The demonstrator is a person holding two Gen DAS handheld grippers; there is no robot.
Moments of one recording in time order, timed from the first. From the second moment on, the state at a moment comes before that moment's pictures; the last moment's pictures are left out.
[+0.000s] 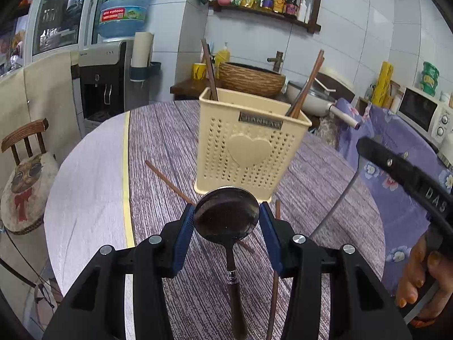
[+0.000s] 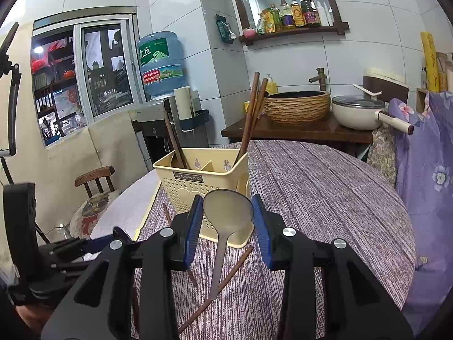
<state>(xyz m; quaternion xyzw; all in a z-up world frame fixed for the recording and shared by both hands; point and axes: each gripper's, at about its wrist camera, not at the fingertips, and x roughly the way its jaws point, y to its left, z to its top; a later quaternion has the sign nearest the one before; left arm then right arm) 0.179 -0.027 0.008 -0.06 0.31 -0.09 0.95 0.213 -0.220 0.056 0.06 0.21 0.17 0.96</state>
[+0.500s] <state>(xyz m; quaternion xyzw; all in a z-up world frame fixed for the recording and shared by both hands) 0.194 -0.010 0.074 -0.08 0.25 -0.12 0.96 0.232 -0.208 0.112 0.05 0.17 0.20 0.96</state>
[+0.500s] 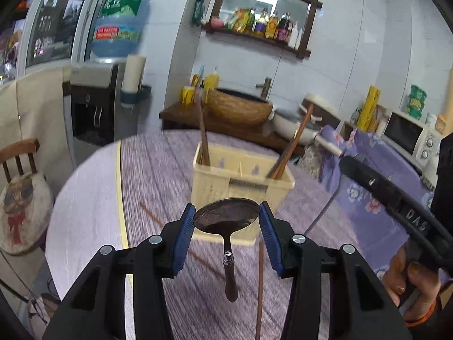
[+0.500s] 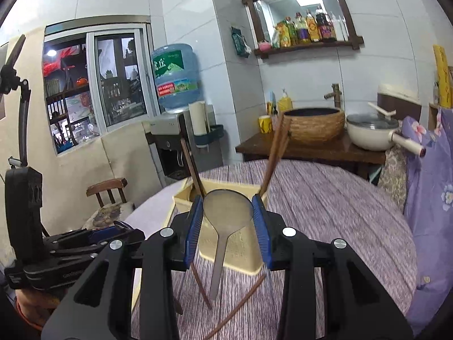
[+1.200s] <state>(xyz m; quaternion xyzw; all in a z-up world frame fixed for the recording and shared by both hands) 0.291 -0.029 0.115 -0.09 0.17 -0.06 0.98 0.305 -0.177 0.116 0.00 0.12 0.13 0.98</state>
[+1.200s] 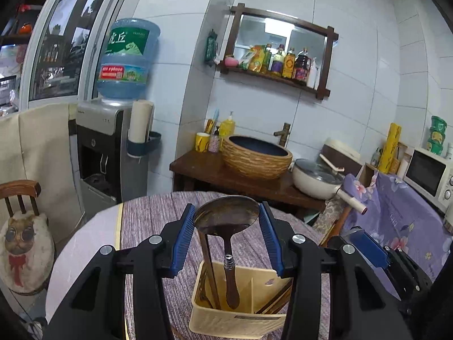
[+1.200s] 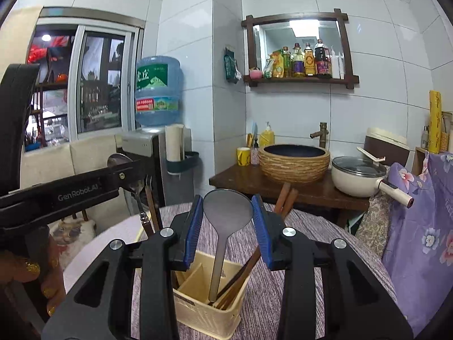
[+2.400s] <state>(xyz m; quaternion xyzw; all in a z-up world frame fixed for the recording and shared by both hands) 0.236 0.048 -0.001 -0.12 0.30 0.01 0.95 0.230 -0.205 0.010 0.04 0.26 0.10 0.96</state>
